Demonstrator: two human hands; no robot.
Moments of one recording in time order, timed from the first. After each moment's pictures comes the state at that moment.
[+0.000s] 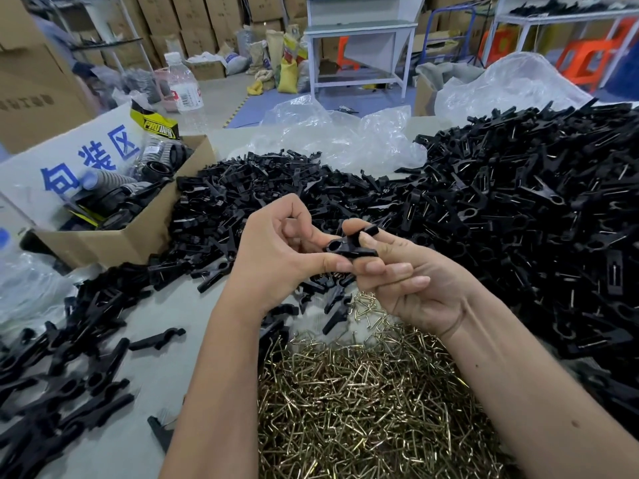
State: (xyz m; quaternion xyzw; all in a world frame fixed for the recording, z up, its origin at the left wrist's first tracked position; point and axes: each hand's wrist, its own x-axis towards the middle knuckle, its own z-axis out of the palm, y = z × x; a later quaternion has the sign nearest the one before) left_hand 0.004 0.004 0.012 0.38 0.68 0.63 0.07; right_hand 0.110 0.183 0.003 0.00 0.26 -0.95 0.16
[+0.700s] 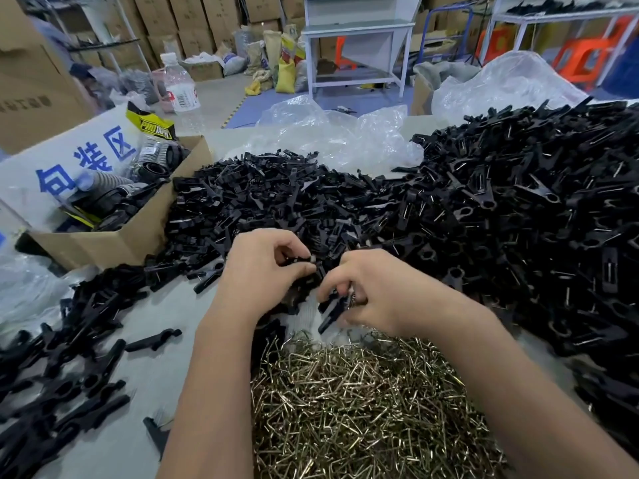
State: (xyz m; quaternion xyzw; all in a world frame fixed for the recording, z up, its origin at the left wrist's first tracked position) left_hand -0.007 -0.005 -0.005 0.29 0.89 0.36 -0.03; right_hand 0.104 0.164 0.008 -0.05 0.97 -0.23 0.03
